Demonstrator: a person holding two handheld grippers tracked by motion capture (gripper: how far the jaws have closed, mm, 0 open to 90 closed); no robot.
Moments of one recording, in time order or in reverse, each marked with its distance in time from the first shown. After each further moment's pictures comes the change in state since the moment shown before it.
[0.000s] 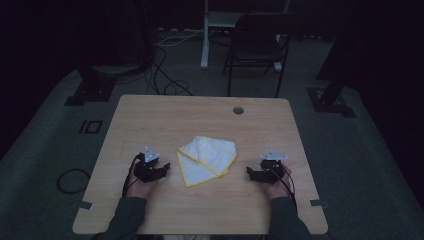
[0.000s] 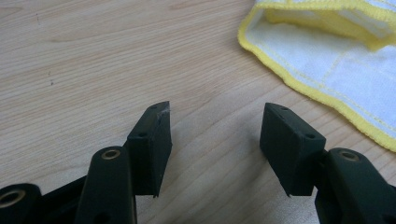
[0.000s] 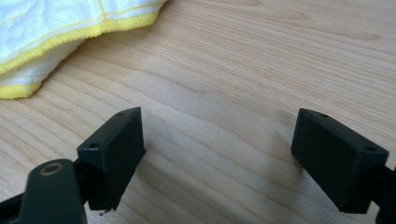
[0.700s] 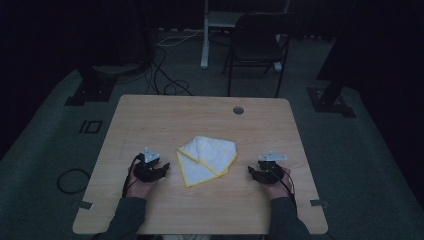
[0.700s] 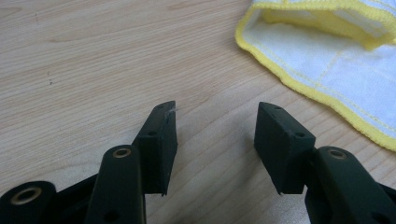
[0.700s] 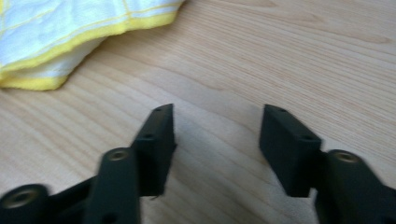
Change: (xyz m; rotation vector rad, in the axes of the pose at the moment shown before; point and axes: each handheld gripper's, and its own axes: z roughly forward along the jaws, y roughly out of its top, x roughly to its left) left arm -0.001 -0.001 -0.001 -0.003 -0.002 -0.001; right arm 0.006 0.002 -0.008 0.013 0.032 -0.031
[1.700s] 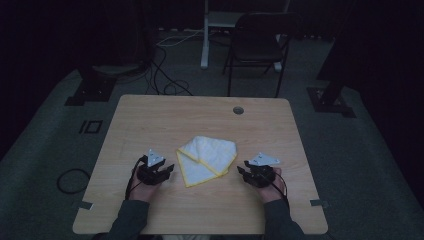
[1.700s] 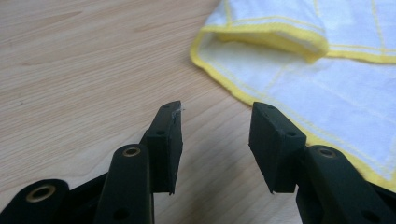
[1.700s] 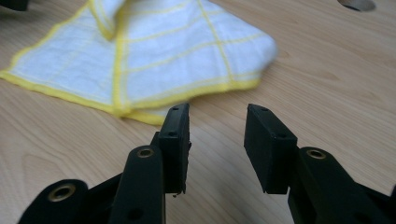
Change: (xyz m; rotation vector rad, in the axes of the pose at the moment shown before) left arm -0.022 0.005 -0.012 -0.048 -0.054 0.033; right arm 0.043 0.019 -0.020 -0.117 0.098 -0.132
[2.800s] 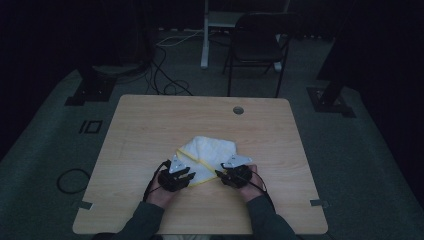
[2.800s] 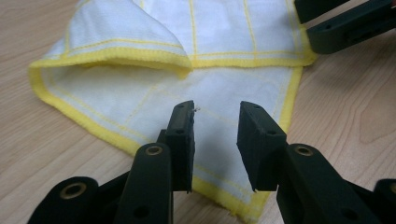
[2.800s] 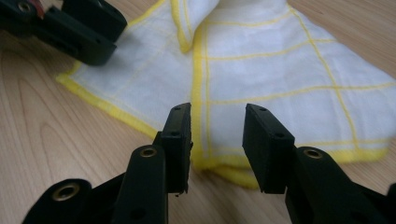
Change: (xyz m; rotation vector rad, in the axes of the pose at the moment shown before) left arm -0.059 0.013 0.017 0.016 -0.182 0.117; right arm 0.046 0.022 0.045 0.026 0.137 -0.146
